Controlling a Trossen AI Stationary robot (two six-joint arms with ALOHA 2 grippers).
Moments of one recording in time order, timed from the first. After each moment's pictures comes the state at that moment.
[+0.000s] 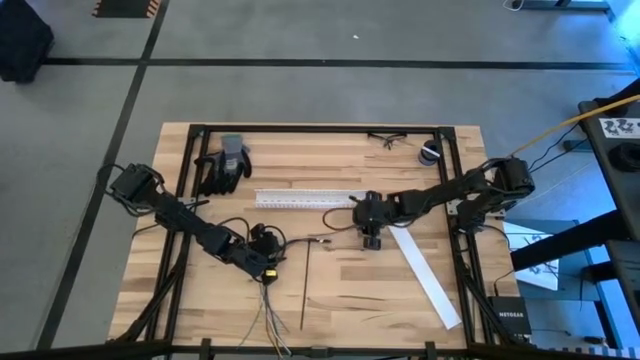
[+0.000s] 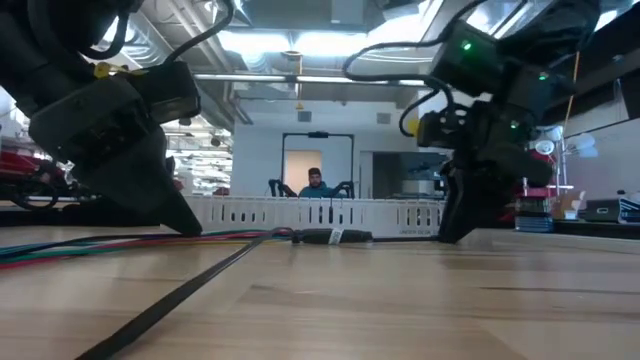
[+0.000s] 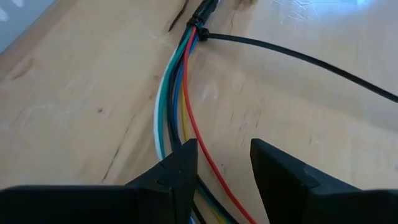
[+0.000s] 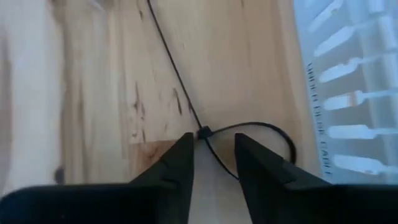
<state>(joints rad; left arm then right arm) -0.50 1.63 0.58 0.17 -0.51 -0.71 0.05 1.63 0.67 -0.18 0.05 0.12</state>
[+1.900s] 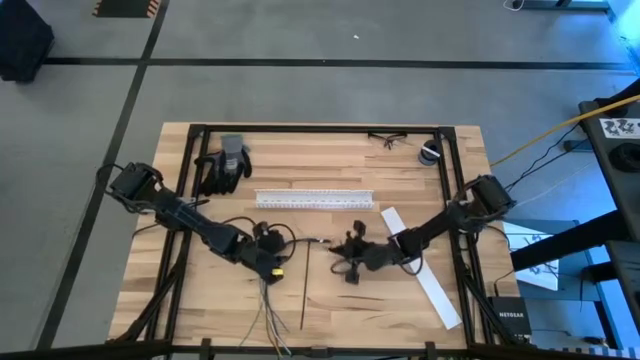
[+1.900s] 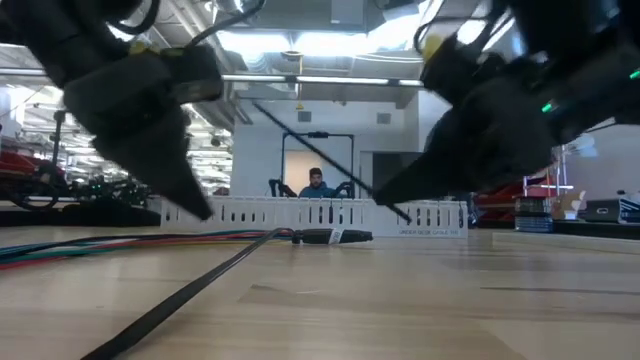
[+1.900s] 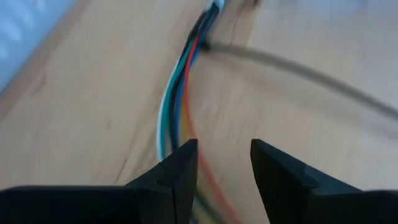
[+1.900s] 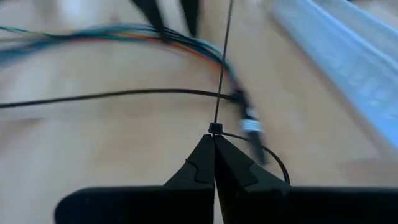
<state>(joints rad) -0.46 1.62 0.73 -0.08 -0.47 -0.71 0.42 1.85 0.65 0.61 0.50 0.31</state>
